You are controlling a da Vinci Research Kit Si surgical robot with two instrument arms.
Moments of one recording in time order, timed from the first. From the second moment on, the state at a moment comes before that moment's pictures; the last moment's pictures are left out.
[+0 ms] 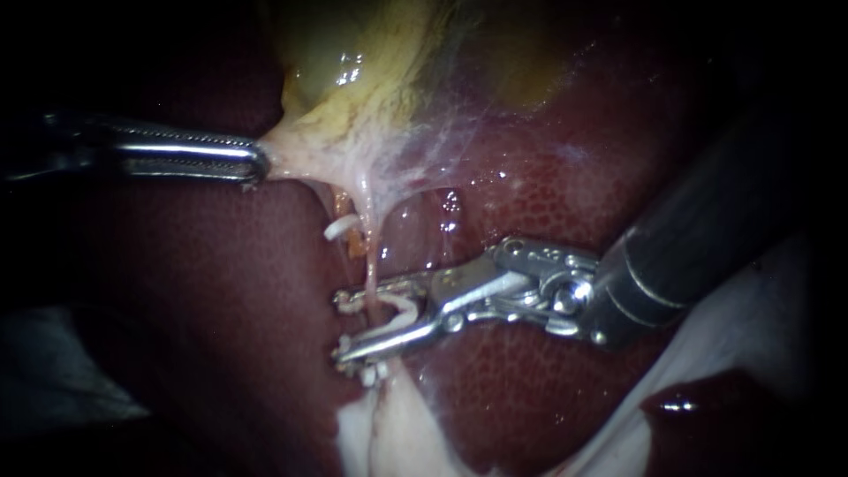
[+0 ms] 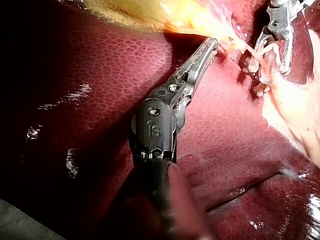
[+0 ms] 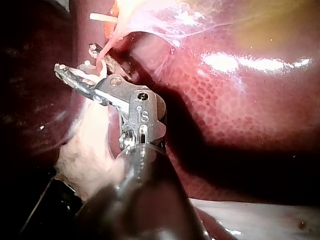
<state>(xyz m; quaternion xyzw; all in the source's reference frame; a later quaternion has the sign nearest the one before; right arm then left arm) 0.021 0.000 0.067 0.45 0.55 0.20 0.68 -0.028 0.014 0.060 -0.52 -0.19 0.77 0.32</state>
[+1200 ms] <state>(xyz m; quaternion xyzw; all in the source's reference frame) 0.019 0.000 0.065 0.51 0.53 0.24 0.64 -0.028 0.014 0.060 -0.52 -0.19 0.77 0.32</state>
